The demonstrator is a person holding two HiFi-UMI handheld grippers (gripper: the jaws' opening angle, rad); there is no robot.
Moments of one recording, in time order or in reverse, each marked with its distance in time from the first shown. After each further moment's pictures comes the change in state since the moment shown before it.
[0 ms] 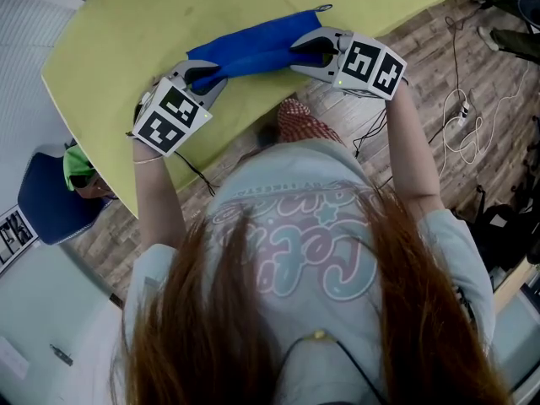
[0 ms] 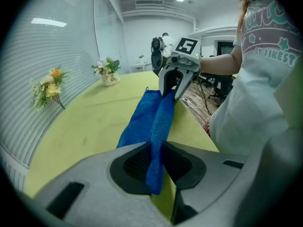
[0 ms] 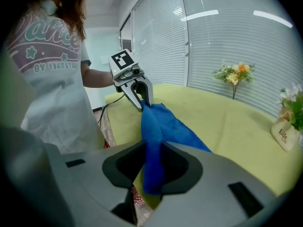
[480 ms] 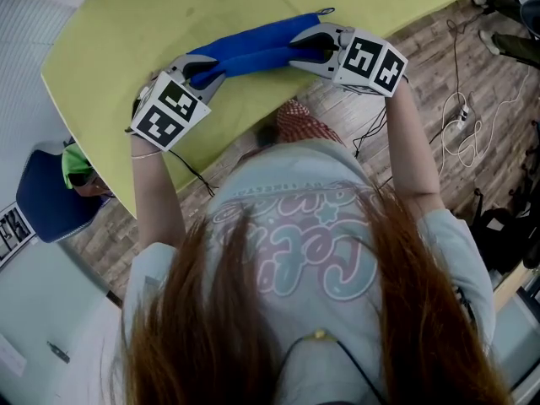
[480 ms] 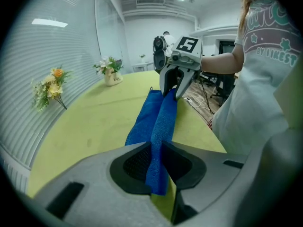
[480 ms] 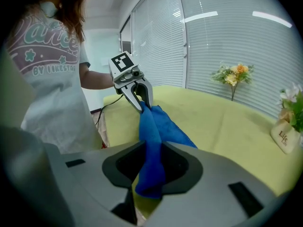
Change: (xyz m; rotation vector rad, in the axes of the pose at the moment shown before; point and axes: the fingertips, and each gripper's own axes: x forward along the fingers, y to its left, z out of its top) left arm 0.003 0.015 0.002 -0.005 0.009 0.016; right arm 0.000 -0.015 0.005 -0.002 -0.021 0.000
